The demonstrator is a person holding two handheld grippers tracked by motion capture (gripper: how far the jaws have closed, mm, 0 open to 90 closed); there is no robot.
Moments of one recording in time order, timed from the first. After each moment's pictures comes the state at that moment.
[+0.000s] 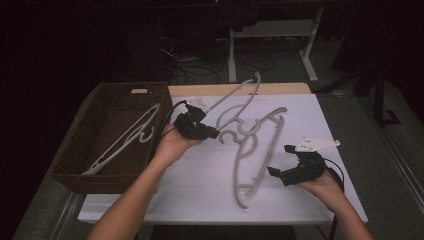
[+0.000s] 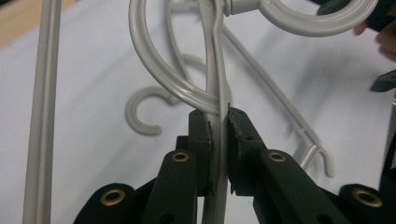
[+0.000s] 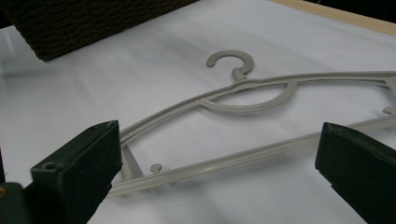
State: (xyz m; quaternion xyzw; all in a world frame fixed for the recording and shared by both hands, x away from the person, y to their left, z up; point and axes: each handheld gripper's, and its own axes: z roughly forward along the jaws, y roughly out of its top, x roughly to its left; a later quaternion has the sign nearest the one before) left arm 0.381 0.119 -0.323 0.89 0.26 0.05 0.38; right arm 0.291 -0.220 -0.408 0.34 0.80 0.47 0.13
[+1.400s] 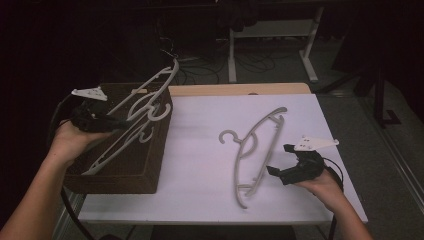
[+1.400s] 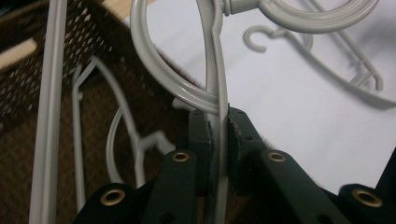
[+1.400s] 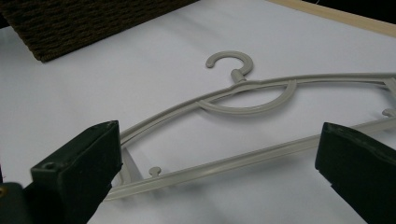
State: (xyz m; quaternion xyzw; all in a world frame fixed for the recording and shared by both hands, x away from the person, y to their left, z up) left arm 0.360 0.346 -0.275 0.87 0.34 0.10 0.35; right arm 0.292 -0.218 -0.407 0.34 0.80 0.47 0.13
